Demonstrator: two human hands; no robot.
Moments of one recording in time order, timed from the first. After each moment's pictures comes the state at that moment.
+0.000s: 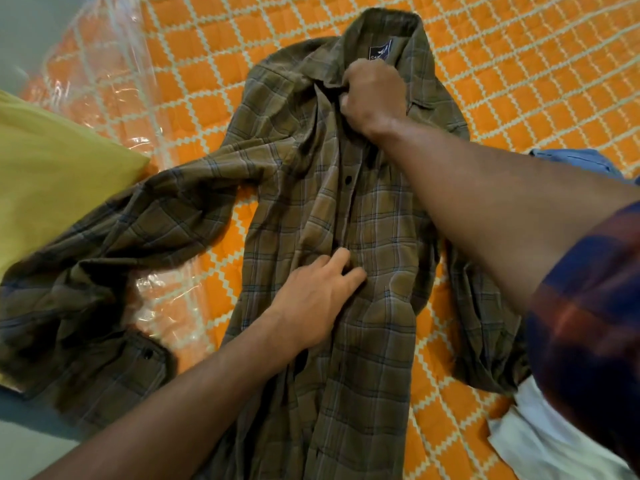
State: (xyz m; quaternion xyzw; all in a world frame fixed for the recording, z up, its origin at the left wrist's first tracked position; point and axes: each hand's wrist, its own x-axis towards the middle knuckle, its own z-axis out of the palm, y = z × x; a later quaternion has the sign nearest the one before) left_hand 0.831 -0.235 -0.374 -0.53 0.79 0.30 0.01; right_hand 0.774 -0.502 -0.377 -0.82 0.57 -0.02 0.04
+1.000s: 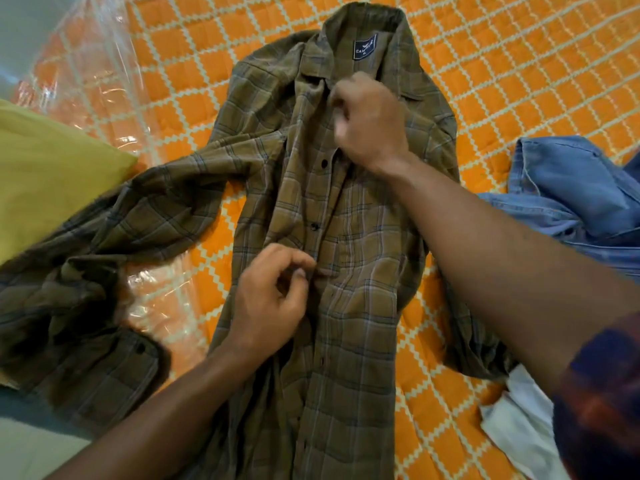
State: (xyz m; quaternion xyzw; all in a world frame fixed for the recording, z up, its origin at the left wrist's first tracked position) left_hand 0.849 -0.198 -0.379 -0.65 0.53 0.35 -0.41; right_hand 0.738 -0.456 -0.378 -0.85 0.50 -0.14 0.10
